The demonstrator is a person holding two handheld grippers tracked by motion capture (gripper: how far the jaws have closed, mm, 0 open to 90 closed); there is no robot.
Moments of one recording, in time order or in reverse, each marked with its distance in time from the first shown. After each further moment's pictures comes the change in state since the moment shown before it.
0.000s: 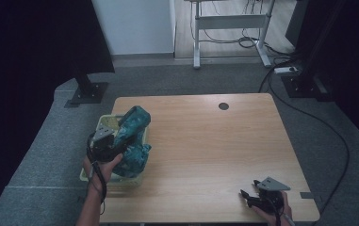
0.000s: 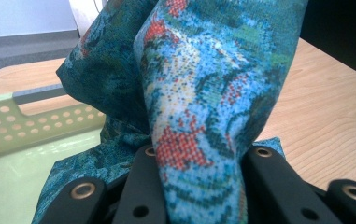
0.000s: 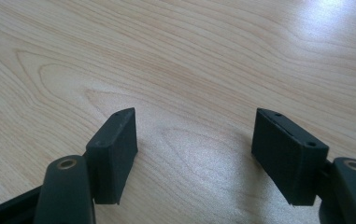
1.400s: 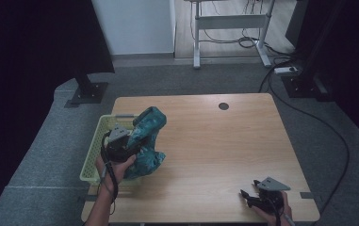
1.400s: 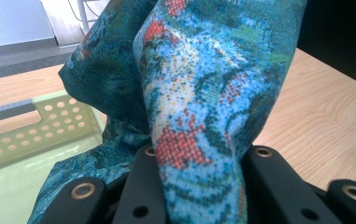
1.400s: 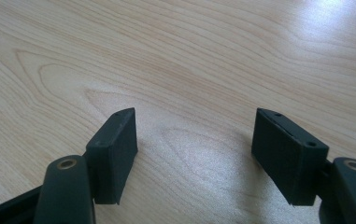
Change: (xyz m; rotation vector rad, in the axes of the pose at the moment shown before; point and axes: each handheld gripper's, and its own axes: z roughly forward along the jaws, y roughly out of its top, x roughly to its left) left arm -0.037 0.009 0.013 0.002 -0.058 0.059; right arm 0.000 0.000 0.000 0.000 0.000 -0.001
